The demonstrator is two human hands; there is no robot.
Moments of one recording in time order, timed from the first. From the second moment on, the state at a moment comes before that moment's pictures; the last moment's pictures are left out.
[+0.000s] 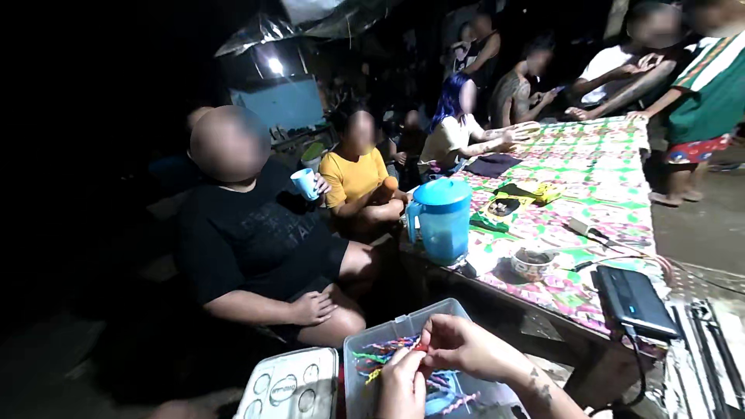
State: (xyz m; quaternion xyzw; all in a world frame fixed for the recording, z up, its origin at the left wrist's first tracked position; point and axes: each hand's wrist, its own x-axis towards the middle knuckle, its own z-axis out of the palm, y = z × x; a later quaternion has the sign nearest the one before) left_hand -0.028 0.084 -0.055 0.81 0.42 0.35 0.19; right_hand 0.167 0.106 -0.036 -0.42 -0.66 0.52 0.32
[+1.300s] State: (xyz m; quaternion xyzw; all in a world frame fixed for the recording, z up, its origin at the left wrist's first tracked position) left_hand -0.046 0.085 -0.045 0.56 0.44 0.51 0.48; right_hand 0.137 0.096 -0.050 -0.45 -0.76 0.02 0.46
